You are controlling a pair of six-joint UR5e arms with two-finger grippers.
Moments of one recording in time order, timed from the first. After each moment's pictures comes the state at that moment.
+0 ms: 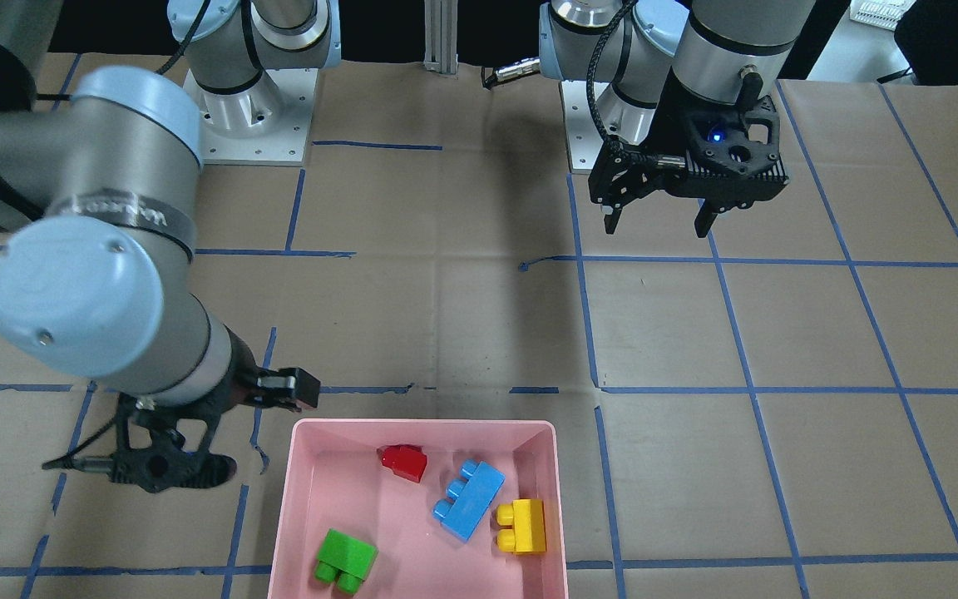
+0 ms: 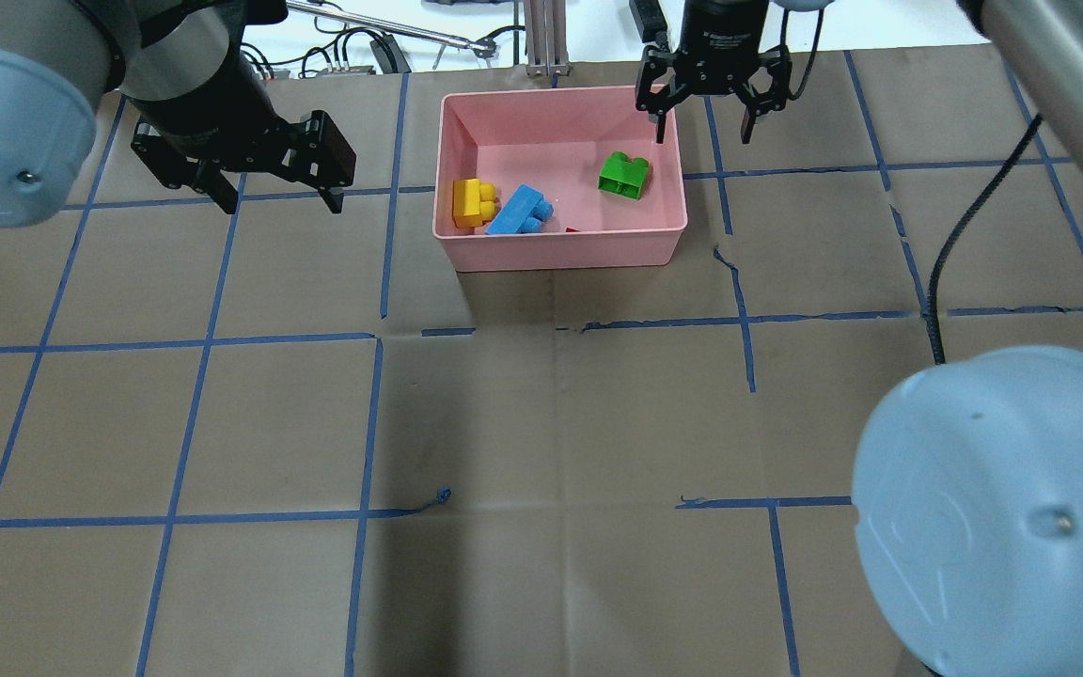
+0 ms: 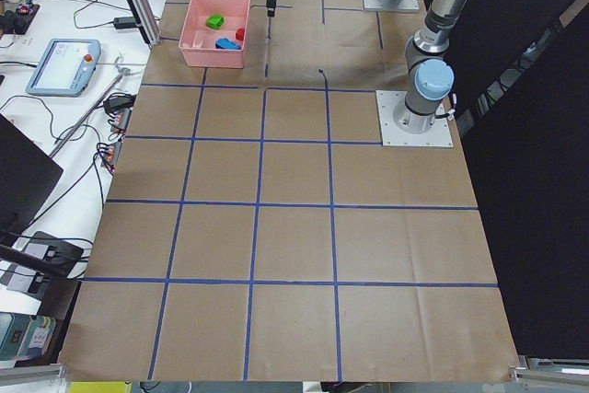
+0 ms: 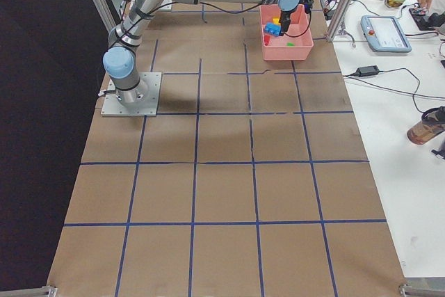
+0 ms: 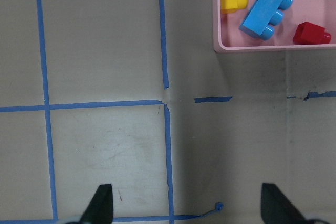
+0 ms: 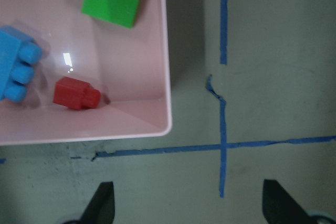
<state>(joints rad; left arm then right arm) -1.62 -1.59 -1.54 -1.49 1.59 -0.01 1.64 -1.07 1.10 -1.43 -1.55 0.13</state>
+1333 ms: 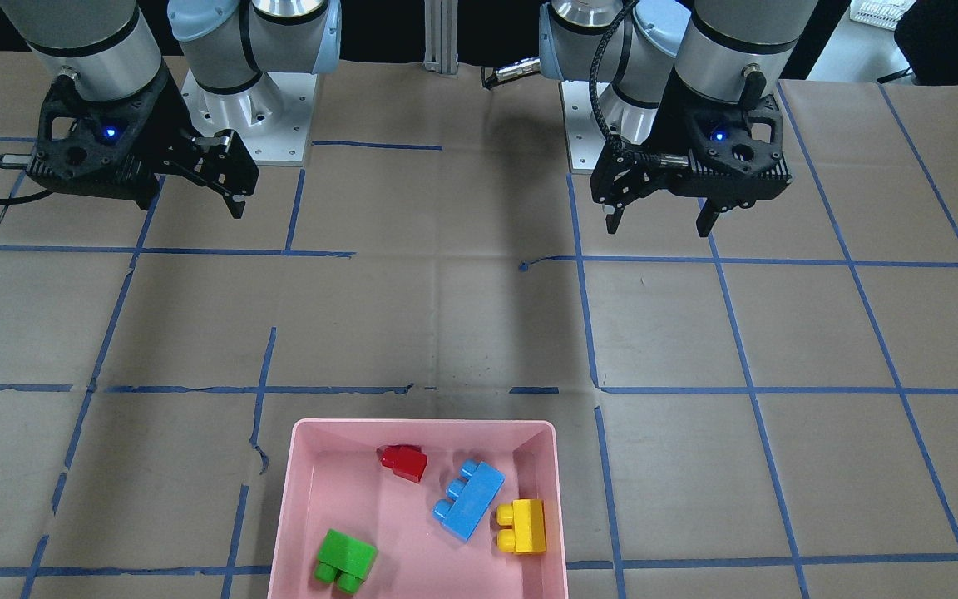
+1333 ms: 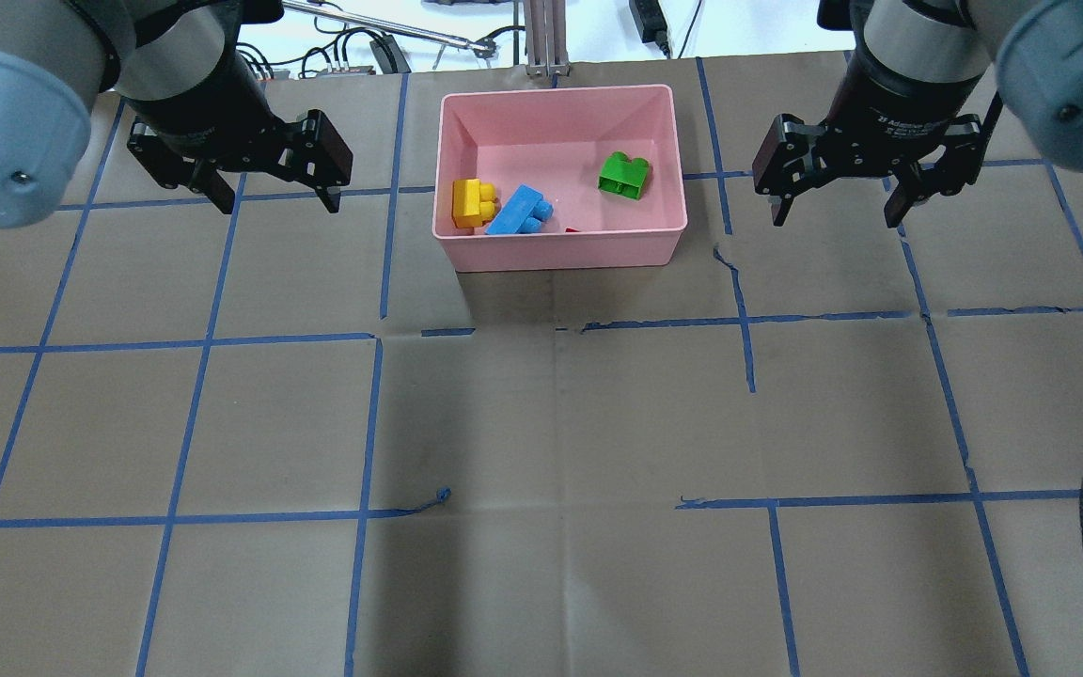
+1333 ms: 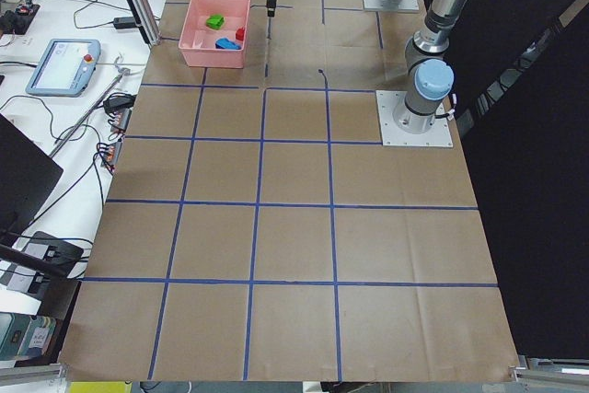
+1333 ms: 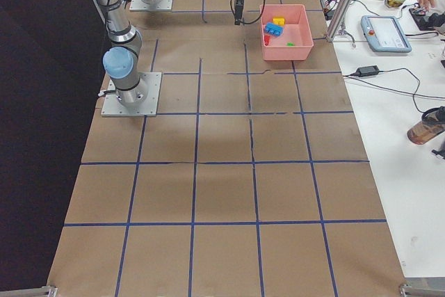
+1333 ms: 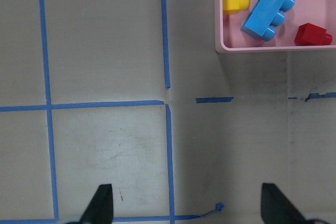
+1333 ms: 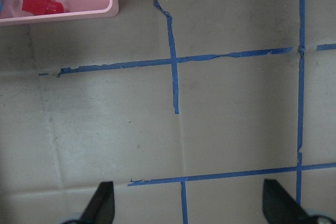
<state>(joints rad) -1.62 -1.59 -1.55 -1.49 1.59 -0.01 1.58 -1.56 1.55 -1.51 -1.58 0.09</state>
